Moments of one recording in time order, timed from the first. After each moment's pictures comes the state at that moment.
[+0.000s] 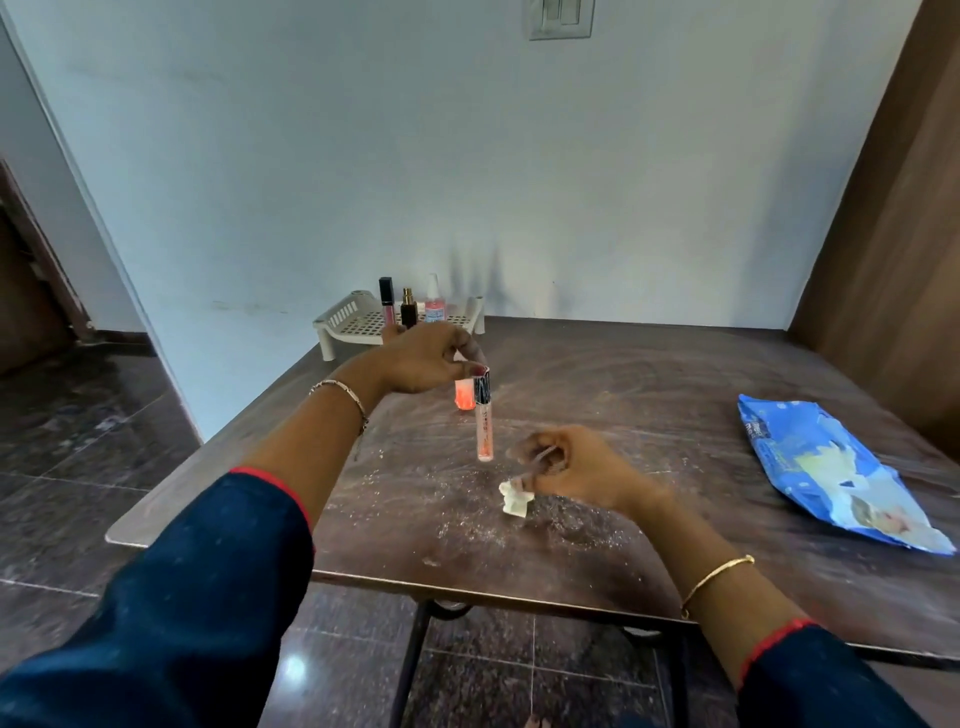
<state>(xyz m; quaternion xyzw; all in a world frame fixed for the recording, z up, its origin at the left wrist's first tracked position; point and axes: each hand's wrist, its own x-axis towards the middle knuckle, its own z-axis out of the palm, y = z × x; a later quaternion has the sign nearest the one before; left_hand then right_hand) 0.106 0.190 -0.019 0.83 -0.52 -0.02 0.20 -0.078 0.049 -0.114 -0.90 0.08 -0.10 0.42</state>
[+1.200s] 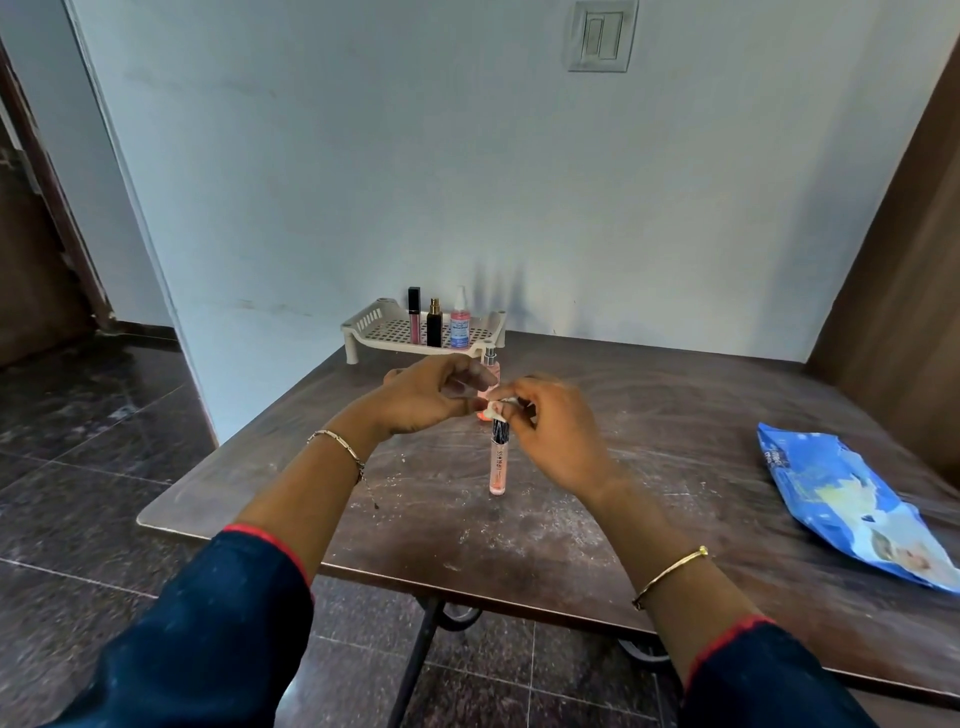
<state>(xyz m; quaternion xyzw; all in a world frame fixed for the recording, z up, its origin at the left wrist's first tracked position) 0.098 0.231 -0.045 0.78 -0.49 -0.14 0.37 -0.037 0.101 -0.070 -0.91 0.06 -0.34 0.22</state>
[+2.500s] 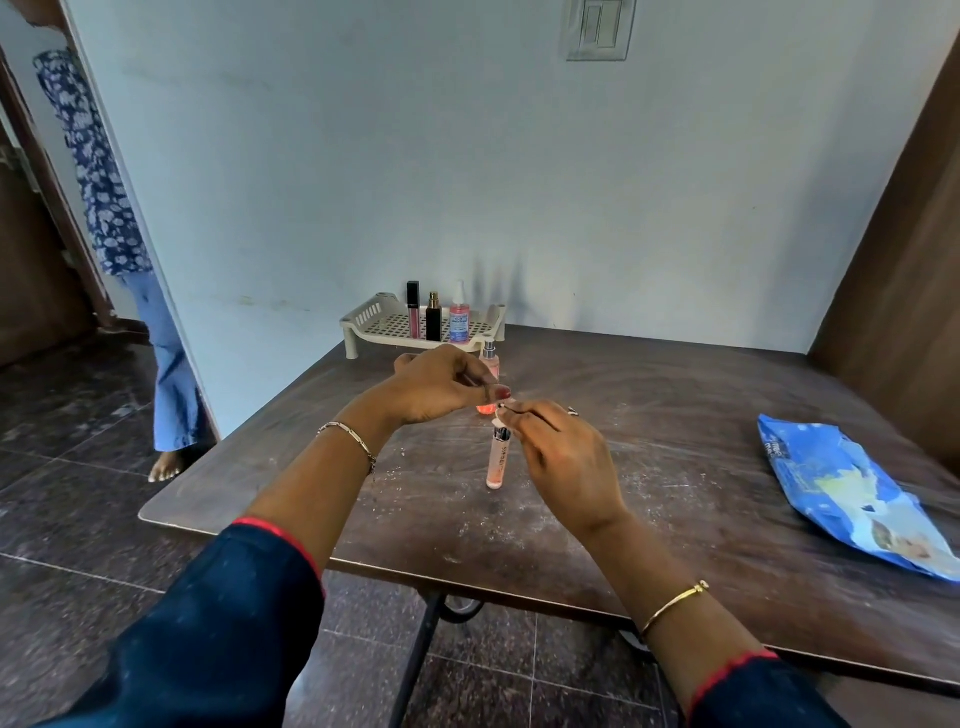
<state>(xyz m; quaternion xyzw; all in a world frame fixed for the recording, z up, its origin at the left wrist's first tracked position) 0.086 0.223 -0.036 0.81 -0.47 -0.07 0.34 -0.054 0.099 -0.114 -0.88 -0.02 -0.48 0.04</state>
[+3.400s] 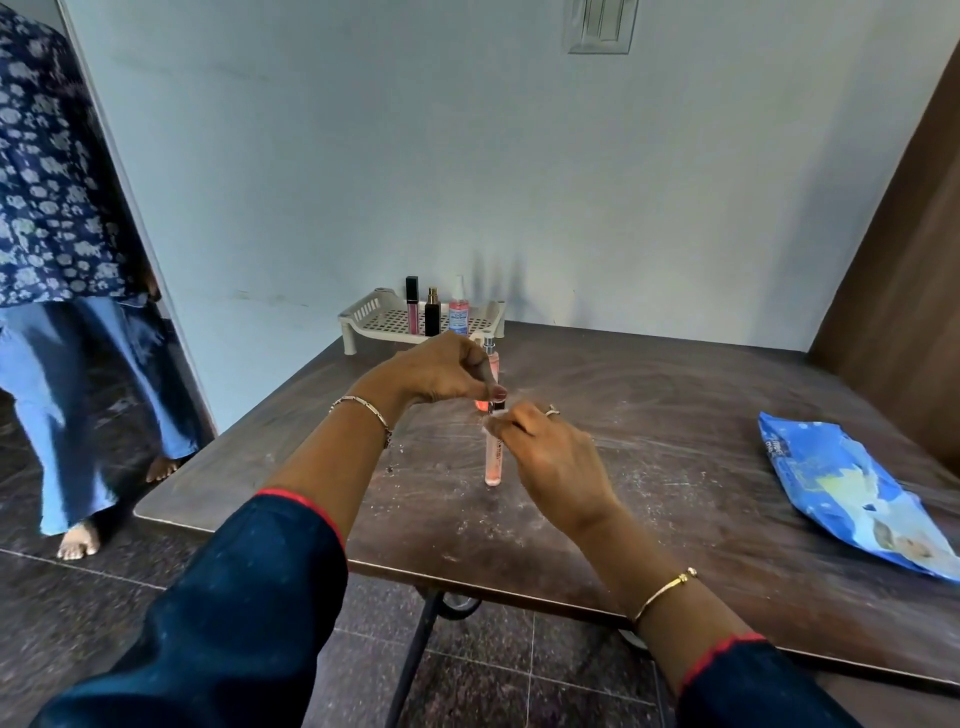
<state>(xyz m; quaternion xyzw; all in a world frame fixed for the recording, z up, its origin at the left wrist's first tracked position) 0.087 0.210 -0.022 0.79 -0.47 -0.17 0.36 -0.056 0.106 -0.111 -0.92 -0.03 -0.38 -0.06</state>
